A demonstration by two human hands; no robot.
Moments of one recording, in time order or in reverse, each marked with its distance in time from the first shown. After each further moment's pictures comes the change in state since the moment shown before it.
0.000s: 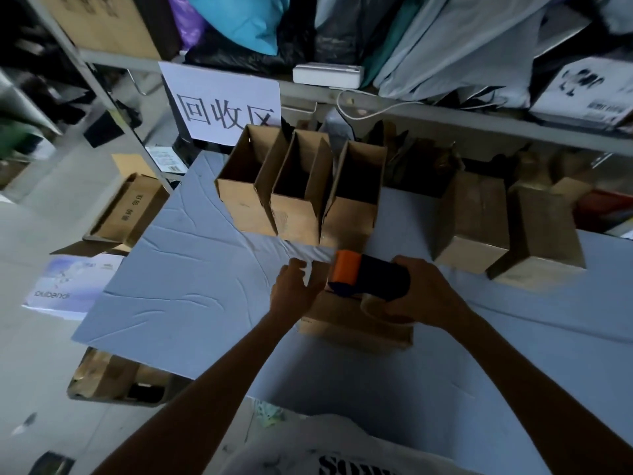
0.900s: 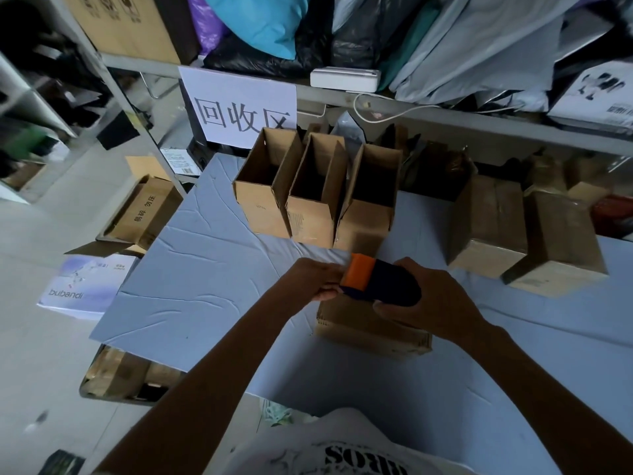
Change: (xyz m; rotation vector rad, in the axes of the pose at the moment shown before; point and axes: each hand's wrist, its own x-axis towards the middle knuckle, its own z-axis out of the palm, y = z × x) left_hand 0.006 0.022 -0.044 -0.635 -0.466 -0.213; right_hand -0.009 -0.017 0.011 -0.086 0.050 -0.090
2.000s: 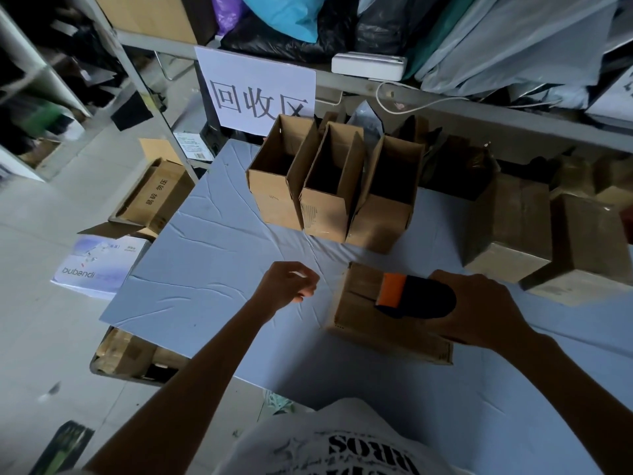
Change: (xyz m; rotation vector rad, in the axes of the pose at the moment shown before) left_hand 0.008 -0.048 -0.058 0.224 0.224 0.139; right_hand -0.001 0.025 -0.016 -0.355 -0.081 0.061
